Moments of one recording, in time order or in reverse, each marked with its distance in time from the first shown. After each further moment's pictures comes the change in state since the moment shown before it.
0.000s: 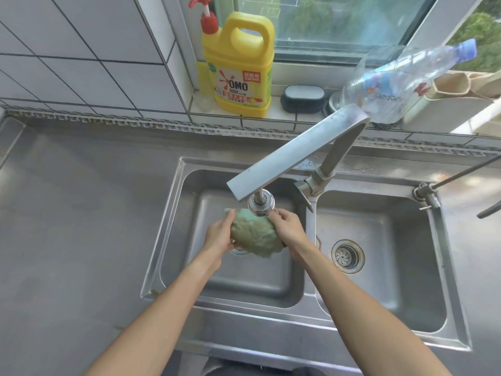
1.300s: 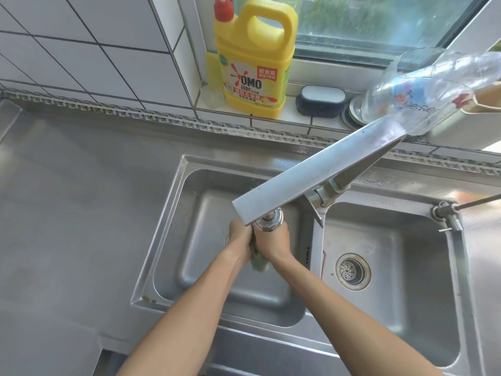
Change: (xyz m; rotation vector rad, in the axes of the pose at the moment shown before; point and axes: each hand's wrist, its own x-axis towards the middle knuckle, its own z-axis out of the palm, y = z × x) left_hand 0.039 0.003 0.060 -0.184 0.077 -0.143; right_hand 0.002 -0.021 0.046 -0.320 0.105 -0.108
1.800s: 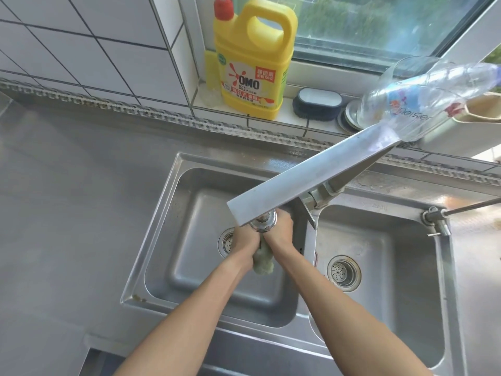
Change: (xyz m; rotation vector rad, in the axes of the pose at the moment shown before) left_hand -0.011 -0.015 0.015 0.078 -0.025 0.115; right_hand 0.020 0.001 -0.018 0.025 0.058 0.040
